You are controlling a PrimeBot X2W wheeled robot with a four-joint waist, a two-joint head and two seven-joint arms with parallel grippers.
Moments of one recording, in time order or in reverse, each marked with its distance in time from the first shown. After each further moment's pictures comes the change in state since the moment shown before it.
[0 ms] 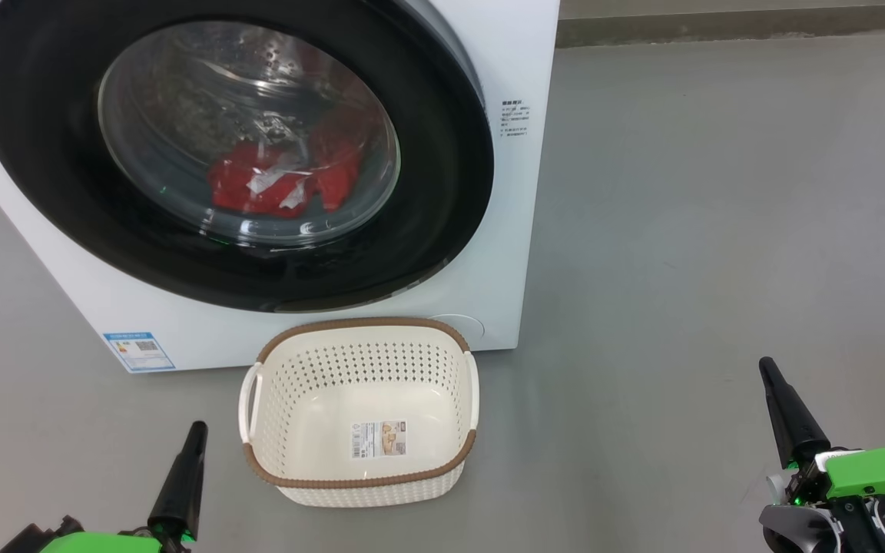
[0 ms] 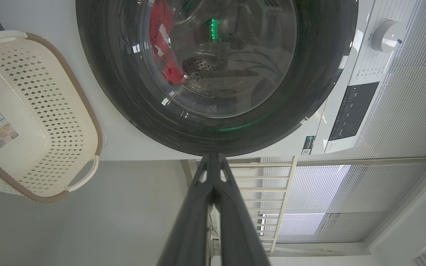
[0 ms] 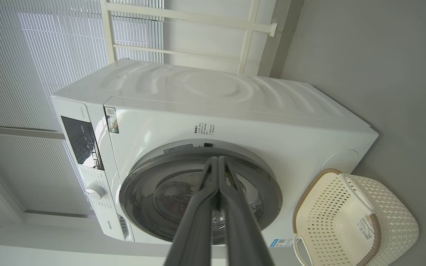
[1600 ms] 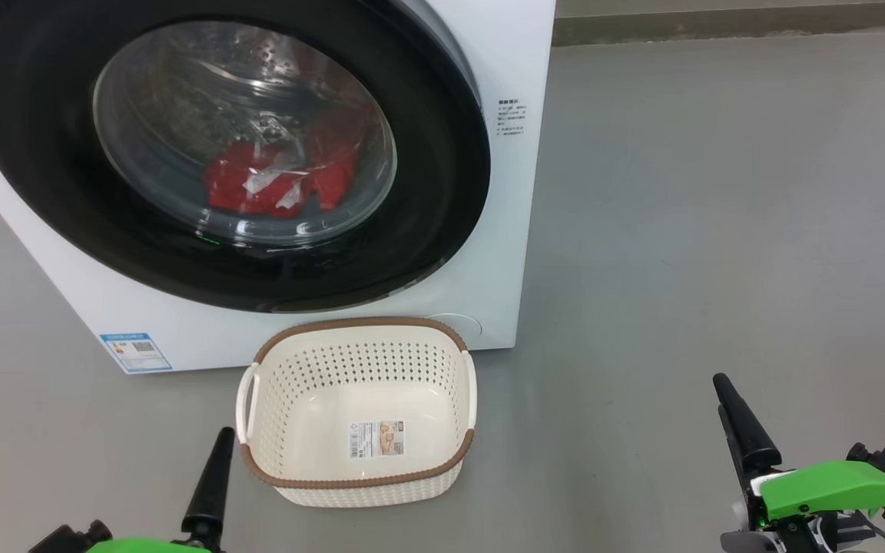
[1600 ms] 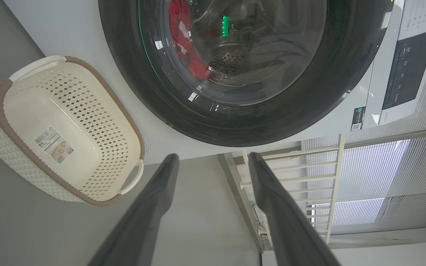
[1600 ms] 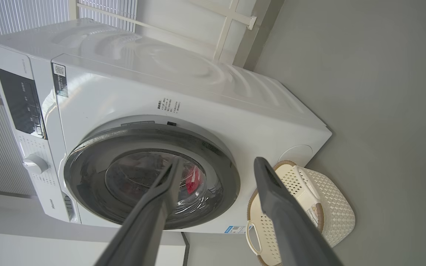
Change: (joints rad) left arm 0.000 -0.014 -0.062 0.066 0.235 0.001 -0.089; right arm -0.003 0.003 0.114 0.090 -0.179 0.000 -0.090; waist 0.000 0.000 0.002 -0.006
